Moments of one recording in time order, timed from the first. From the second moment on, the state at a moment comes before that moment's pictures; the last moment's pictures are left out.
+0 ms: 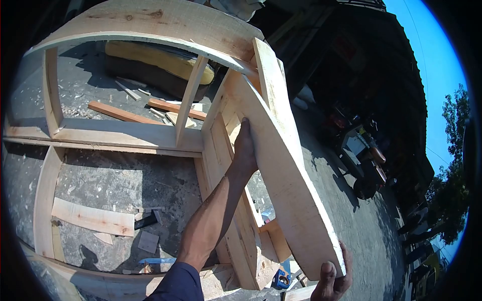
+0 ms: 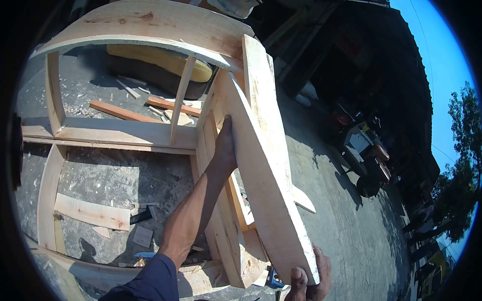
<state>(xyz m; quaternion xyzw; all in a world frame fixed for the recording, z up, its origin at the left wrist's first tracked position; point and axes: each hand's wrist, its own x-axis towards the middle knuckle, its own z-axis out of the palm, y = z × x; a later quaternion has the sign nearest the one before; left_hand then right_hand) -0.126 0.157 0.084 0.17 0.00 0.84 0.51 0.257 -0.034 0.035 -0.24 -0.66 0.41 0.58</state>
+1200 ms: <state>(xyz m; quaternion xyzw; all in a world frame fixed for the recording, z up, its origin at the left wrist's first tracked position) -0.127 0.157 0.034 0.22 -0.01 0.83 0.51 0.167 -0.058 0.074 -0.37 -0.82 0.04 0.43</state>
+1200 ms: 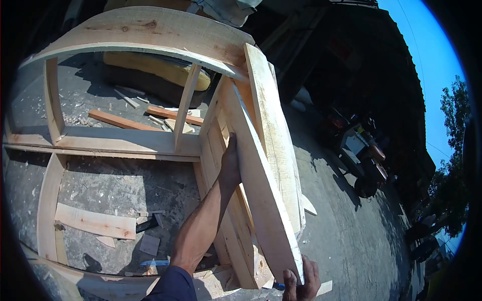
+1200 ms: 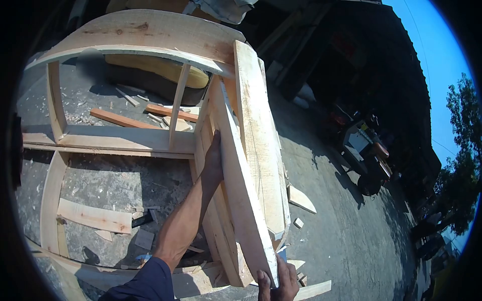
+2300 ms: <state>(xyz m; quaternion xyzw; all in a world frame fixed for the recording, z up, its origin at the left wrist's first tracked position) -0.110 0.150 0.045 0.24 -0.03 0.81 0.54 0.189 -0.071 0.074 -0.34 -0.84 0.03 0.42</state>
